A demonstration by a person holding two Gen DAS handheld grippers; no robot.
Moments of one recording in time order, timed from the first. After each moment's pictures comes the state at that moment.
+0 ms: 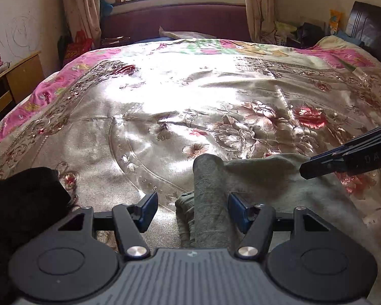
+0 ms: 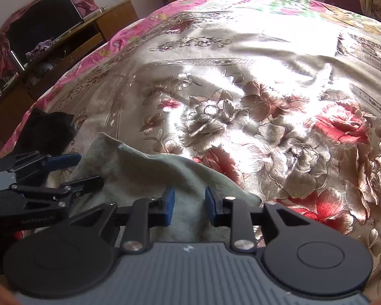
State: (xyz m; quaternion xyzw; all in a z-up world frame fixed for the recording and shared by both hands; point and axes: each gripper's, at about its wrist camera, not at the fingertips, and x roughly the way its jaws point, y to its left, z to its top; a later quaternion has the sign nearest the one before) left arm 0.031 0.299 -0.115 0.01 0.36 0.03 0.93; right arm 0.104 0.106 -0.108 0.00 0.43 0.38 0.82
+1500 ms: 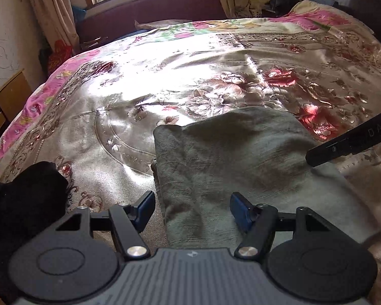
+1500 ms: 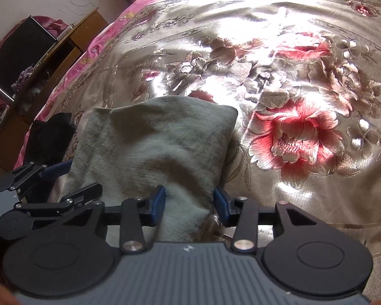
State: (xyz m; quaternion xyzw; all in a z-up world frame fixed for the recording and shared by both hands) left arm -0.008 0.256 -0.114 0.07 0.40 0.01 0.91; right arm 0.055 0.060 -0.124 0.08 0.48 0.32 0.81
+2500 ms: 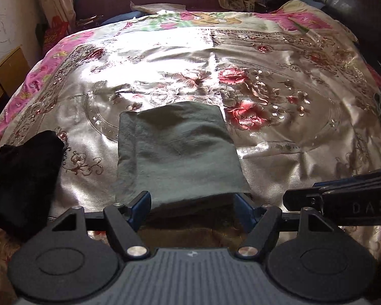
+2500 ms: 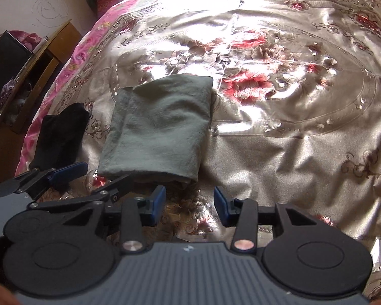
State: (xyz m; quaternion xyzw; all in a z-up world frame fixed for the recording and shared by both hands) left arm -0.097 0.183 -0.023 0.02 0.46 -0.01 0.89; right arm -0.096 0.022 -0.034 0.11 0.52 0.21 0.82
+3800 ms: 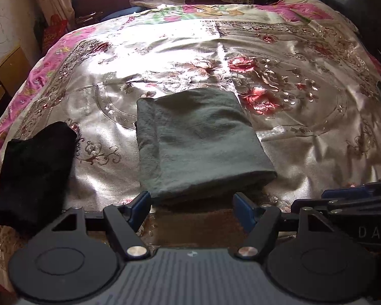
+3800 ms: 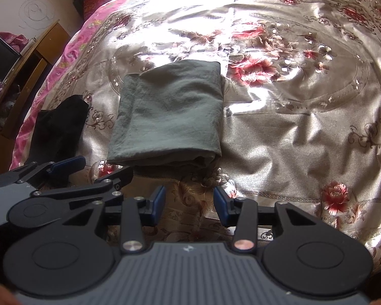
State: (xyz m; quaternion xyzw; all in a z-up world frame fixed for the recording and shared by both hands) left arm -0.110 0.212 -0.030 0.04 0.47 -0.01 0.88; right arm -0.129 0.059 -0.037 0.11 0.52 0.18 0.83
